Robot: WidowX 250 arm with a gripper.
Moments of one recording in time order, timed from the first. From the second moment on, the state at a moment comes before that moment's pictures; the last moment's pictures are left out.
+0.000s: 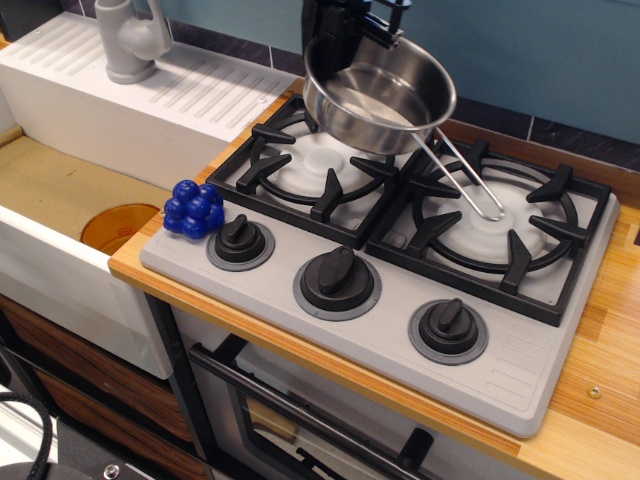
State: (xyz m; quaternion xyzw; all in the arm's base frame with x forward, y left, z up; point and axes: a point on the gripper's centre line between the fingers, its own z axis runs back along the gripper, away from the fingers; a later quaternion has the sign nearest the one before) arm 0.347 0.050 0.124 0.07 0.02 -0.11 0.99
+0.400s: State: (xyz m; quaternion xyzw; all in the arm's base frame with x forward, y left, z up) arm 0.364 0.078 0.123 0.07 0.01 -0.13 0.99
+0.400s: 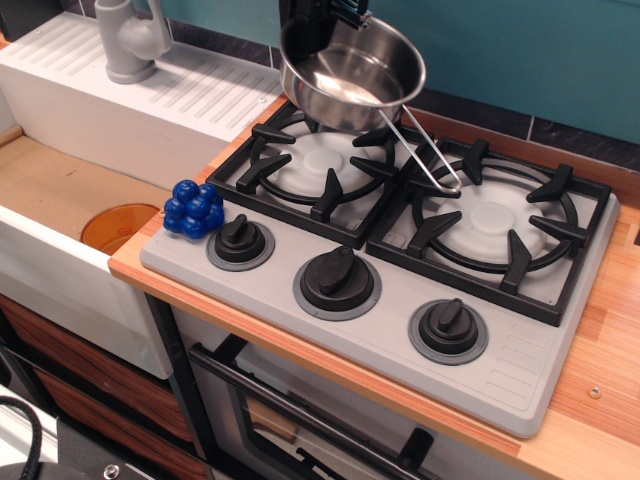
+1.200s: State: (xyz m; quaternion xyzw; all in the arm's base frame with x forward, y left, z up) arm 0.375 0.106 0.071 0.04 -0.02 -0.13 0.99
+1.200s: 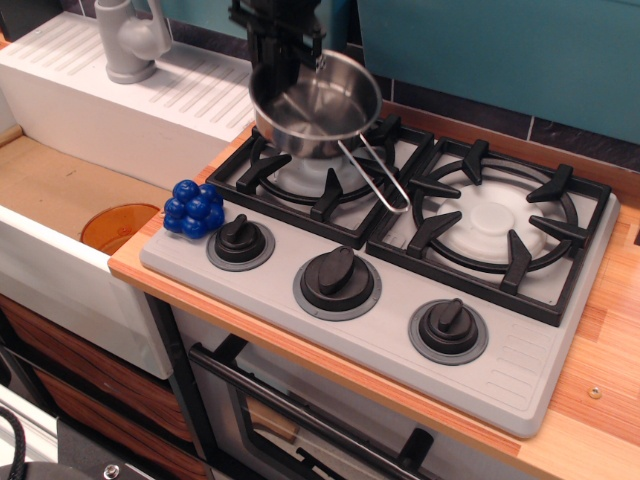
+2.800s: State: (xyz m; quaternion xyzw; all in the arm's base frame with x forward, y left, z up) arm 0.373 0.090 0.108 0.05 0.05 -0.13 0.99
